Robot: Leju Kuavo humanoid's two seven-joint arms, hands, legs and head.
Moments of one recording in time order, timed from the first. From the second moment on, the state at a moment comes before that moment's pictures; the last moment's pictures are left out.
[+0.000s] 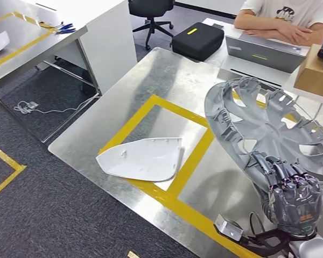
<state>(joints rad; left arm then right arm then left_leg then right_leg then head) 0.13 0.35 -1.02 -0.99 -0.03 0.40 0.30 0.17 -0.44 0.28 -2.06 1.43 -0.61 0.08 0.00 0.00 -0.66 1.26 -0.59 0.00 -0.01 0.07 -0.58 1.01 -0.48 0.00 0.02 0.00</state>
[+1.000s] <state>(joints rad) 0.12 0.36 -1.04 -0.99 -0.01 0.41 0.32 0.16 -0.43 0.30 -2.05 1.41 -0.58 0.08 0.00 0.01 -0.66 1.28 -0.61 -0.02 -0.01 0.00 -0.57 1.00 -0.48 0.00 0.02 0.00</state>
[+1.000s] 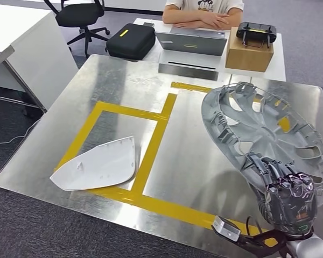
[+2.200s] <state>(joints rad) 0.12 0.36 -1.07 -0.99 0.02 0.43 0.32 0.16 -0.43 0.30 -2.05 1.40 -0.56 0.08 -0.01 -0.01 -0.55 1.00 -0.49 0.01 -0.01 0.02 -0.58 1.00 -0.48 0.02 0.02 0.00</state>
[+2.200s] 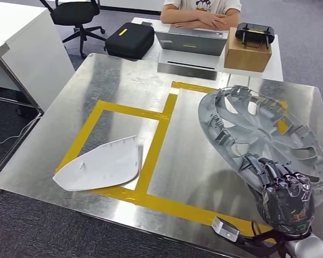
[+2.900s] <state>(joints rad) 0.11 0.38 -1.09 -0.99 0.03 0.44 0.32 0.16 -0.43 0.31 -2.05 1.36 -0.53 0.06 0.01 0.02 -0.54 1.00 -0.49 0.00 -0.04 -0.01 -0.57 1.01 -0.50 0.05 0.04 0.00</state>
